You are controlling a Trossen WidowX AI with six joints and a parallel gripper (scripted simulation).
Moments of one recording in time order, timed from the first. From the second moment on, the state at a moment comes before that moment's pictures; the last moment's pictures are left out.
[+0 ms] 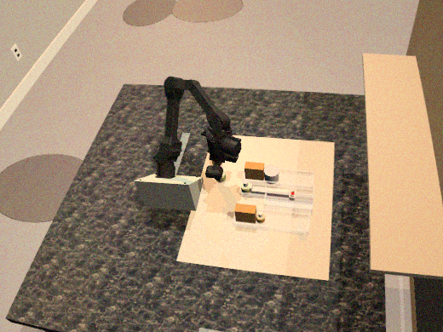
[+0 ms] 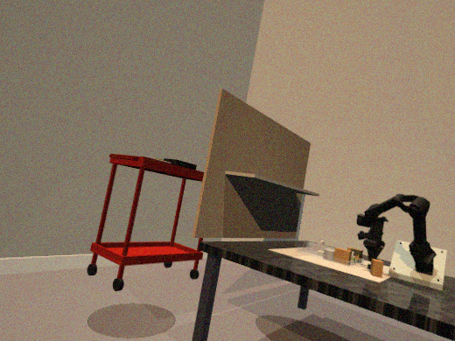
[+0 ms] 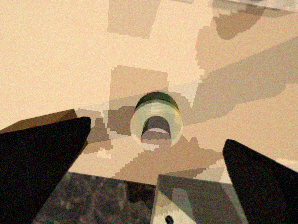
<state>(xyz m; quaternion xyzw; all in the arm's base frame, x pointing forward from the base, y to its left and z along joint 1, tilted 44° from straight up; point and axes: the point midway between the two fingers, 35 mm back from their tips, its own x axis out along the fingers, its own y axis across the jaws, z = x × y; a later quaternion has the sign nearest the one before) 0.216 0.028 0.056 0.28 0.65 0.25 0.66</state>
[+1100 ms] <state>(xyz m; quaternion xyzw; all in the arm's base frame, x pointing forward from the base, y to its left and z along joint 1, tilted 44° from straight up) 0.215 0.050 0.035 0.28 0.65 0.25 0.66</state>
